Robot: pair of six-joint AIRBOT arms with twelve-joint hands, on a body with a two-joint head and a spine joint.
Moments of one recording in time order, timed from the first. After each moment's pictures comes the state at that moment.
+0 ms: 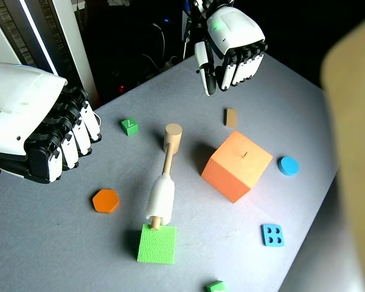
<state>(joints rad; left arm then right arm) 0.70 -0.68 0.58 -0.67 -0.99 1.59 -0.38 -0.56 0.56 0.16 0.41 -1.28</state>
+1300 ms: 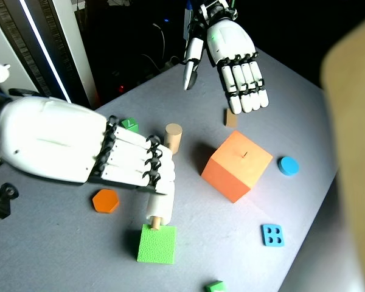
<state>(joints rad) 0.88 -0.68 0.73 -0.20 -0.88 1.11 -0.14 -0.78 0.76 0.13 -0.08 -1.35</state>
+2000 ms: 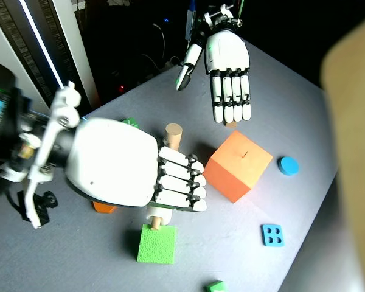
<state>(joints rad) 0.91 -0.73 0.85 -0.04 -0.82 0.96 -0.04 -1.06 0.99 -0.24 -0.44 -0.89</state>
